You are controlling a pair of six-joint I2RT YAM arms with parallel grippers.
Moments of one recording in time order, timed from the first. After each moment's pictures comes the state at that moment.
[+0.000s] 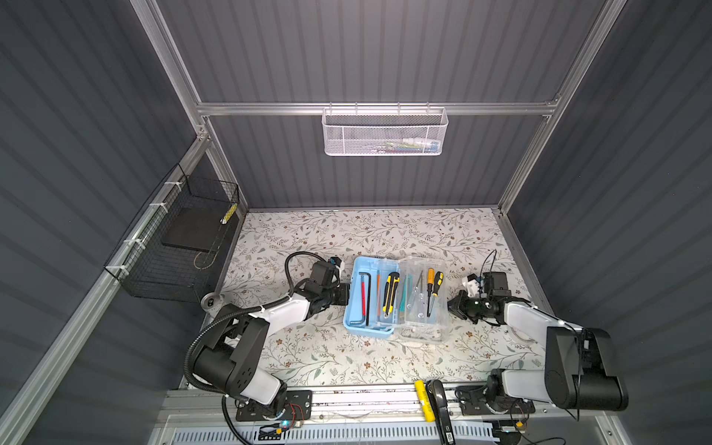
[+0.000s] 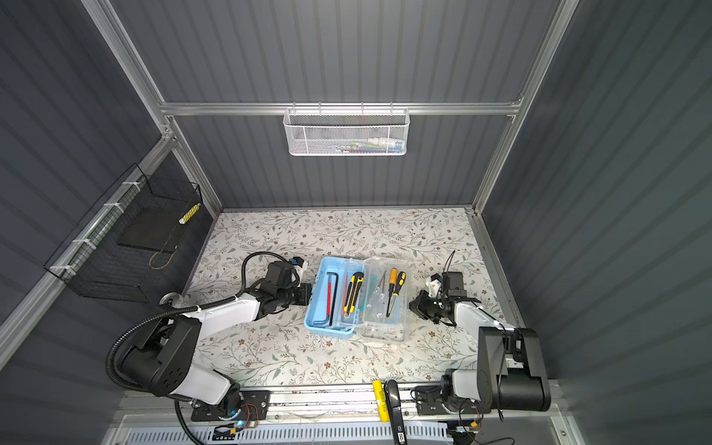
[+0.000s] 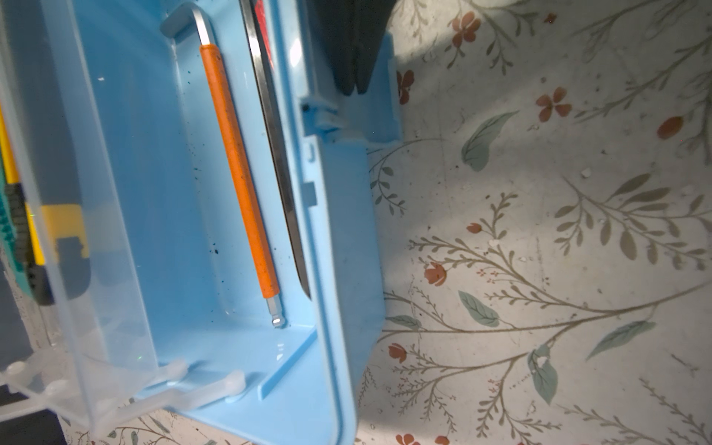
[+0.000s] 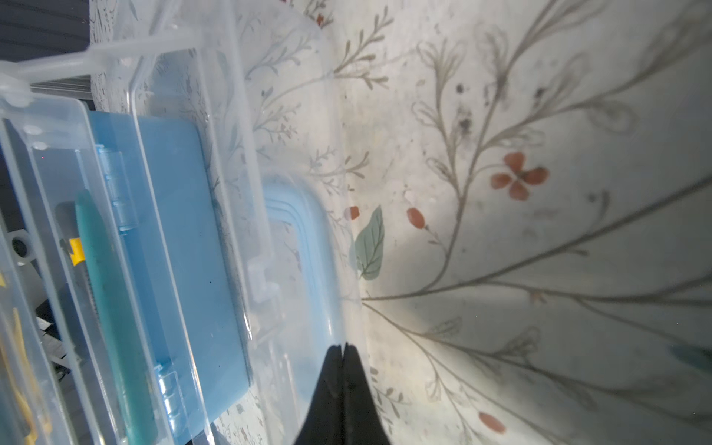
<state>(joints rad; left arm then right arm) -0.50 1.51 0.69 -0.01 0.22 -0.35 -0.04 1.35 0.50 -0.23 -0.65 0.50</state>
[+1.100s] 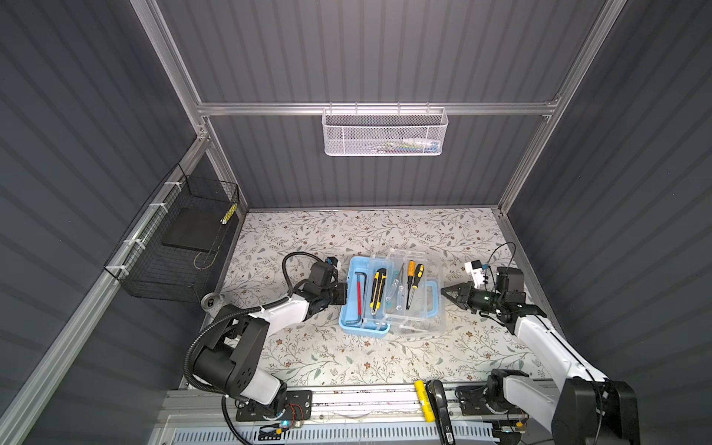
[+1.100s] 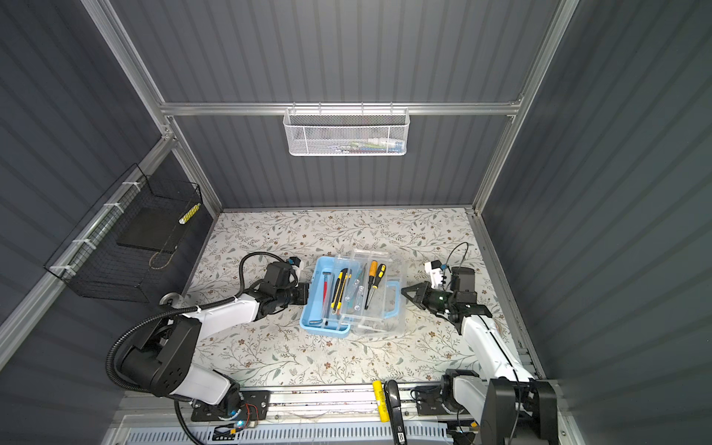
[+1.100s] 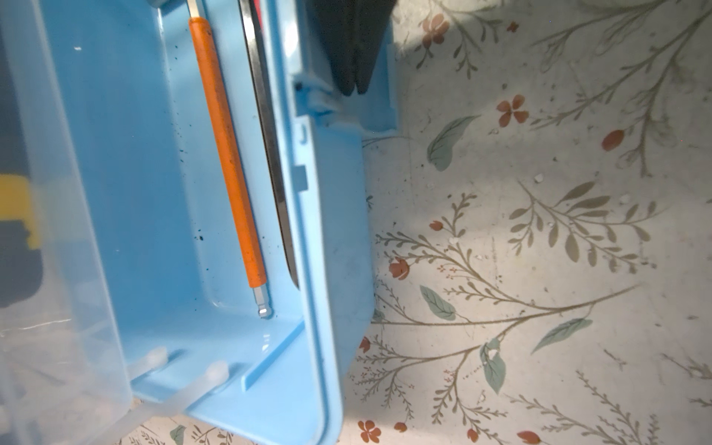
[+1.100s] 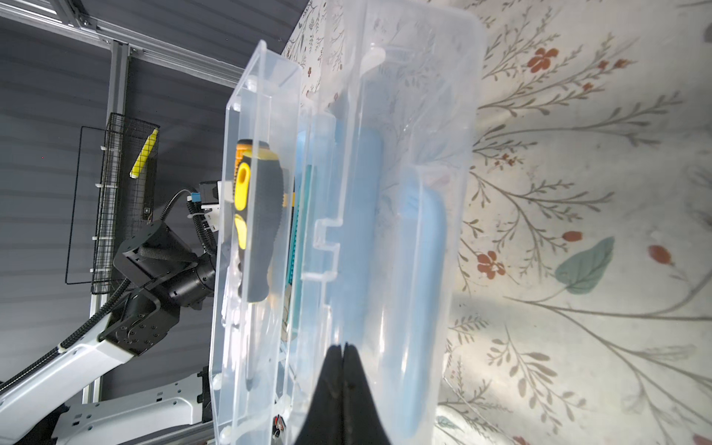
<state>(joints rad) -0.50 1.51 0.68 0.01 0.18 -0.37 -0.05 1.05 0.51 -0.23 -0.91 0.57</state>
